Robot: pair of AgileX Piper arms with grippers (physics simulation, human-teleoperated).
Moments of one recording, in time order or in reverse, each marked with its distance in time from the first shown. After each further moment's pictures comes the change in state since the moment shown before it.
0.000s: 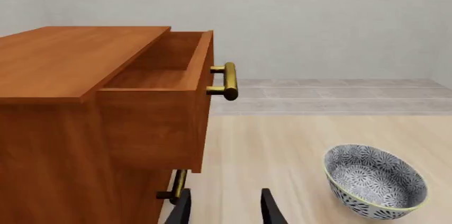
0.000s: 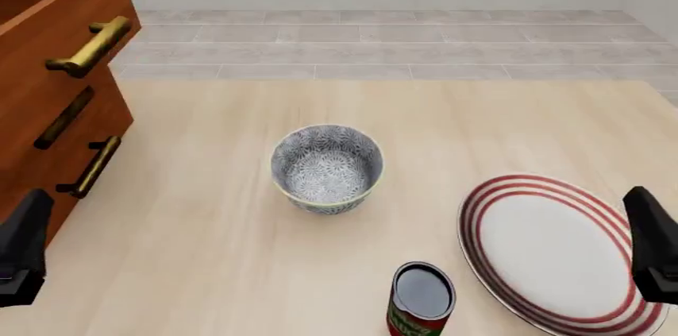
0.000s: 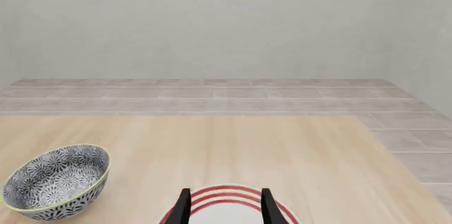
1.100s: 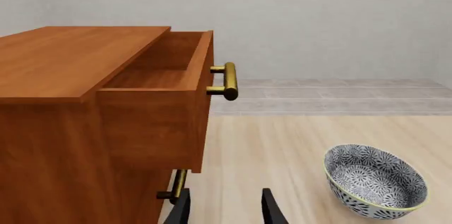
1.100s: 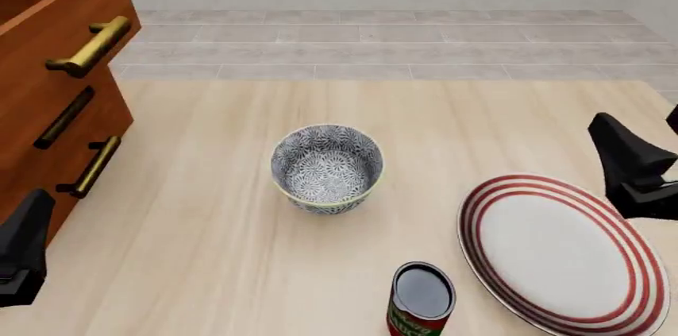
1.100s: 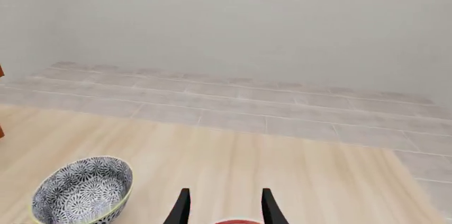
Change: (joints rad) left arm 0.000 0.000 0.000 0.000 0.000; right arm 0.134 0.450 -0.207 -0.212 -0.048
